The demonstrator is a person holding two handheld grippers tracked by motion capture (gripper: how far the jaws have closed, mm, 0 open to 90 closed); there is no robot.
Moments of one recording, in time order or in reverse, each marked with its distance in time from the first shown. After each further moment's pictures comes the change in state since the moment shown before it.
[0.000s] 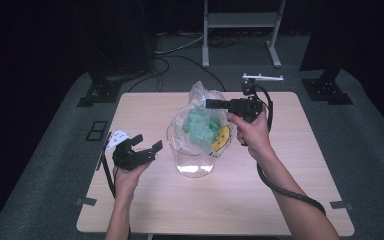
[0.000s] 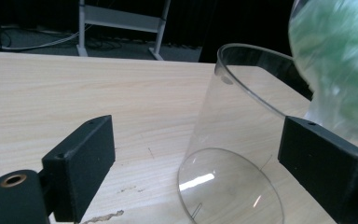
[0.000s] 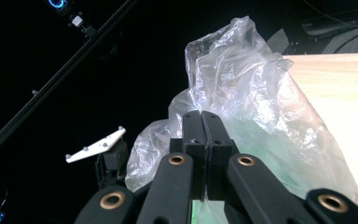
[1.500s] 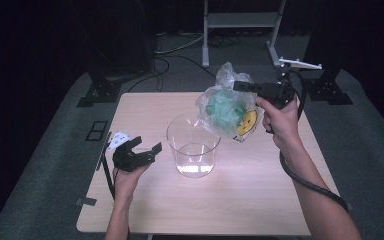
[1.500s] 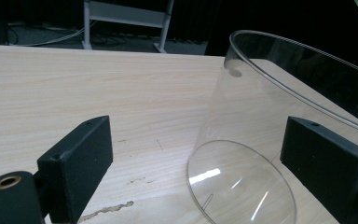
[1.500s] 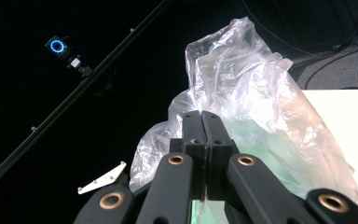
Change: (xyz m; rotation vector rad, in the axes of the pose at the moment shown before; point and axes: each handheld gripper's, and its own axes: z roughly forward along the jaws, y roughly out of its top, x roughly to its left) left arm 0.004 -0.006 0.002 0.020 0.021 0.009; right arm -0.011 0.030 -0.066 -0.125 -0.046 0.033
